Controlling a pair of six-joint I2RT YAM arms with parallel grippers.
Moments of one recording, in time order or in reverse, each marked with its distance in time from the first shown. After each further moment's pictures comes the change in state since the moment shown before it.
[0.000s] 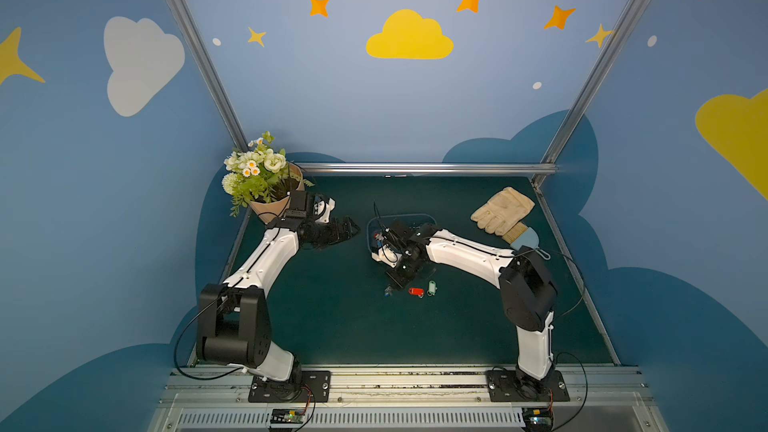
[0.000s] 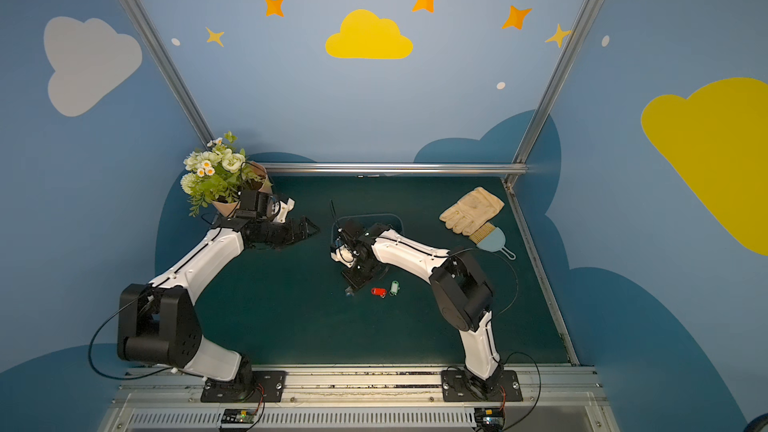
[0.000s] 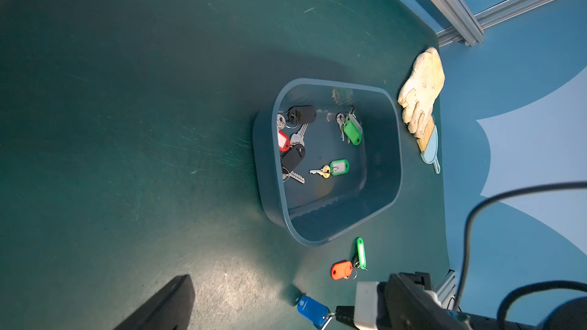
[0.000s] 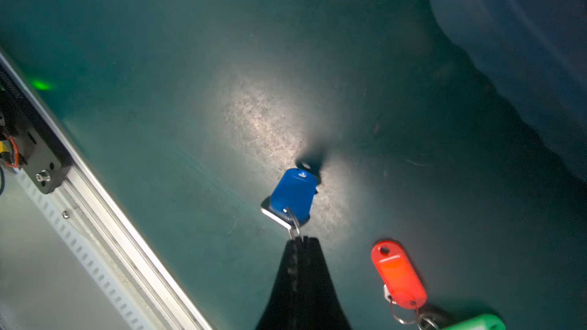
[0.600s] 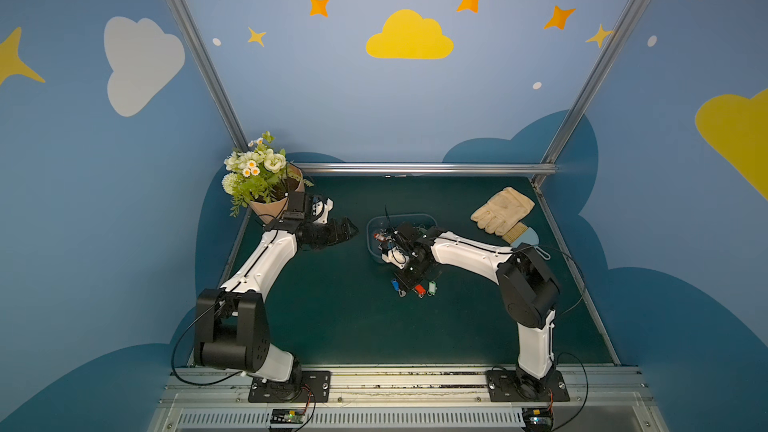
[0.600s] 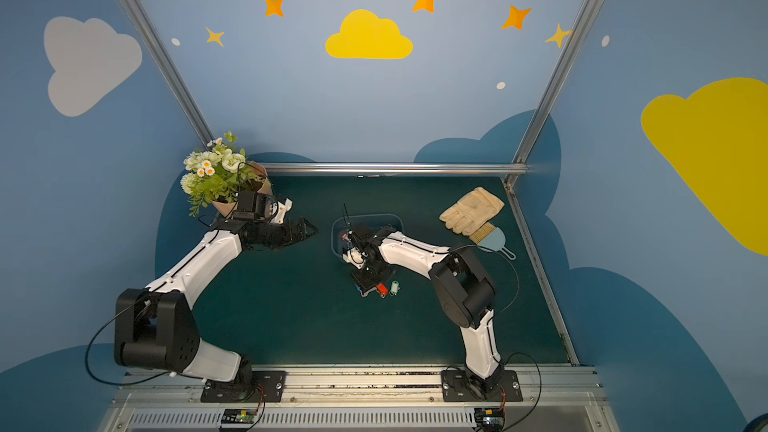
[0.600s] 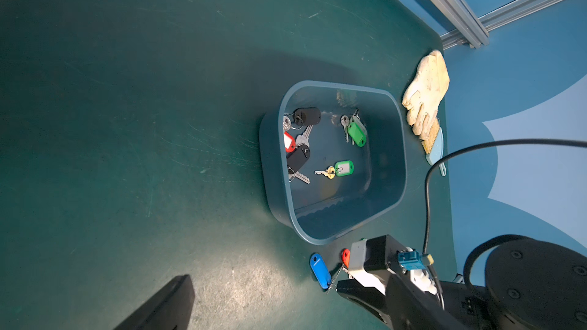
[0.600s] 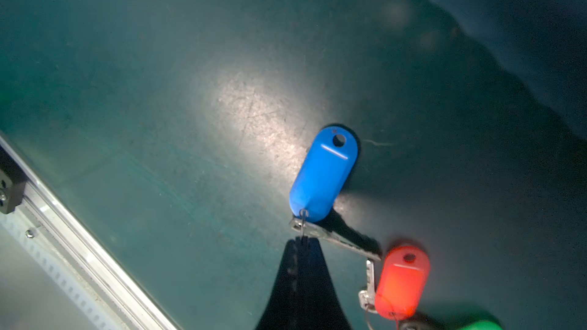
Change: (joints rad) left arm 0.006 -0.024 -0.015 0.000 -0.019 0.007; right arm -0.045 0.000 -0.100 0.062 0.003 0.023
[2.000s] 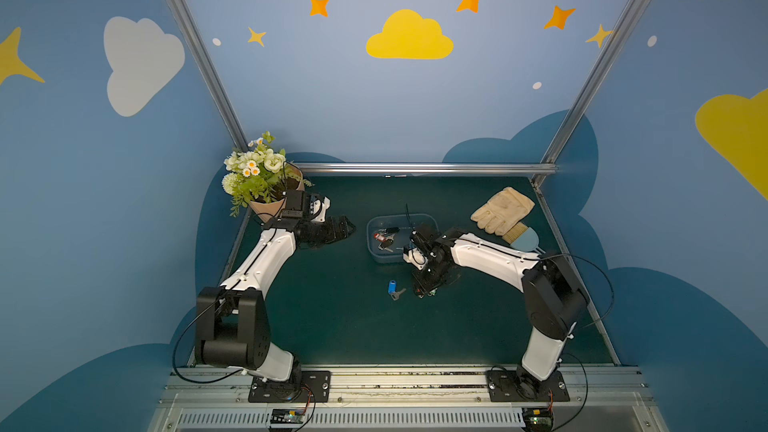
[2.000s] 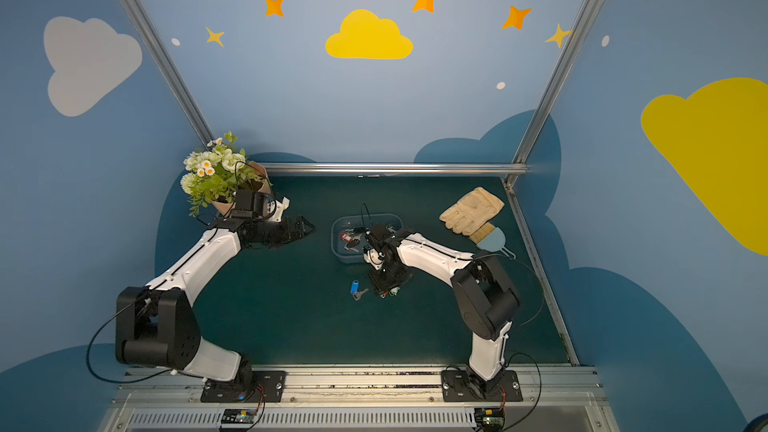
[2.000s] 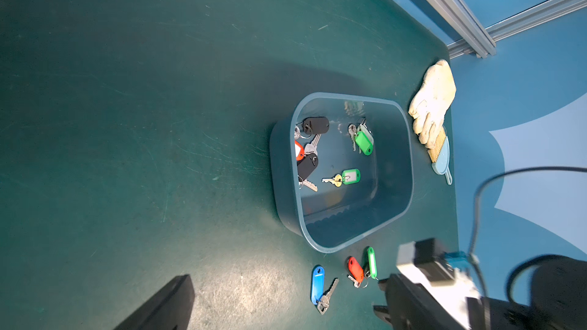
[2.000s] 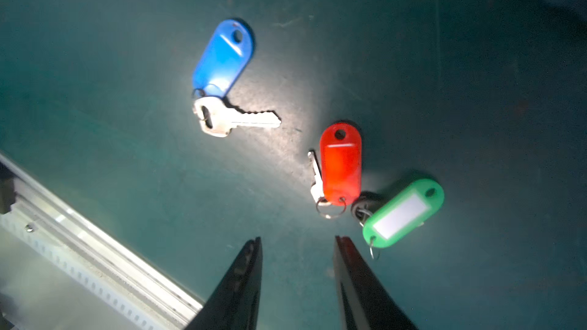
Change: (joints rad) left arm 0.018 0.014 0.014 0.002 -0.014 0.002; right arm -0.074 -0.126 -0.142 -0.071 0.059 0.109
